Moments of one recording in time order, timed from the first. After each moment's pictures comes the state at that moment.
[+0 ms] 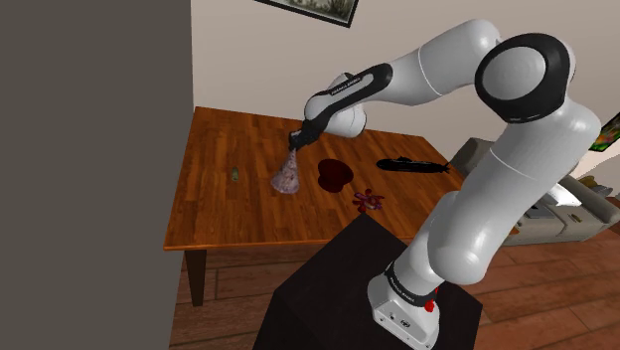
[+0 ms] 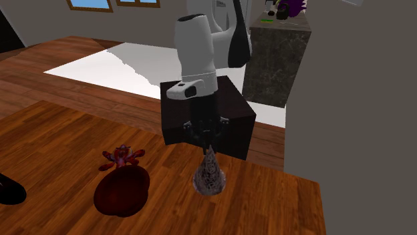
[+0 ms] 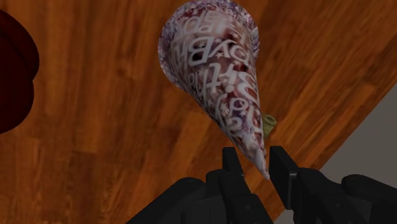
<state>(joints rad) 0.19 0.03 -0.34 -2.45 0.38 2.84 -0.25</state>
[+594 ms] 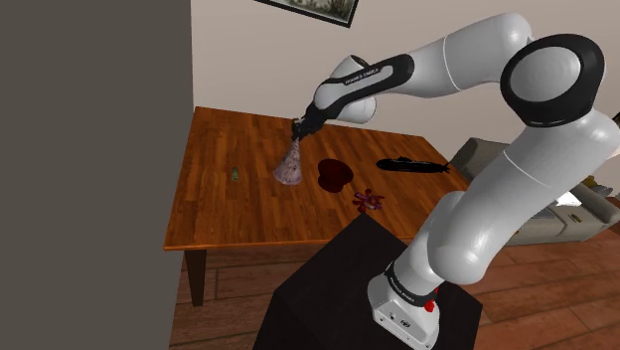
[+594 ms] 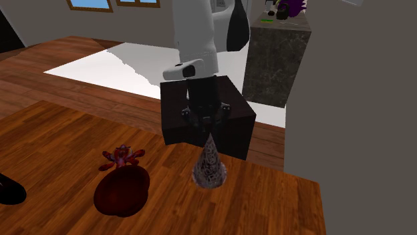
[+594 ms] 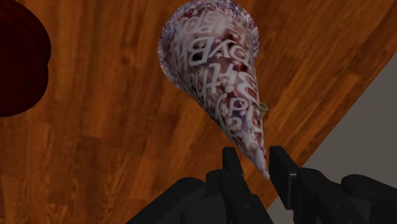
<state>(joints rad) 0.18 -0.07 -0.35 -2.43 0.21 2.73 -0.11</state>
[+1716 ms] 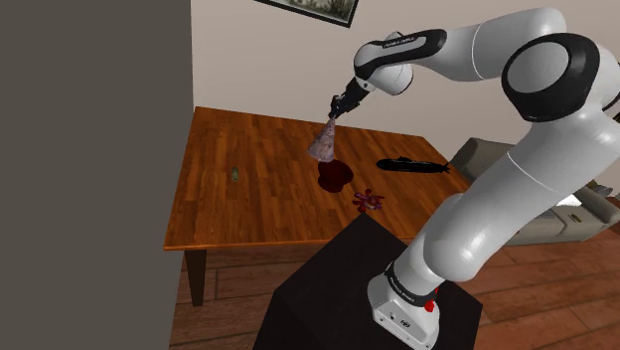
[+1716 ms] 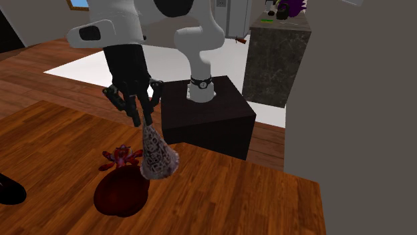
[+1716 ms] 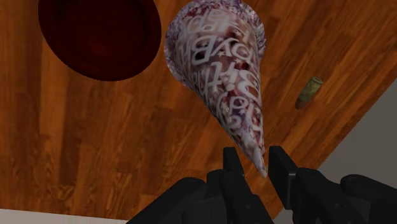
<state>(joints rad) 0.06 -0.10 -0.55 -2.22 0.26 2.45 -0.43</state>
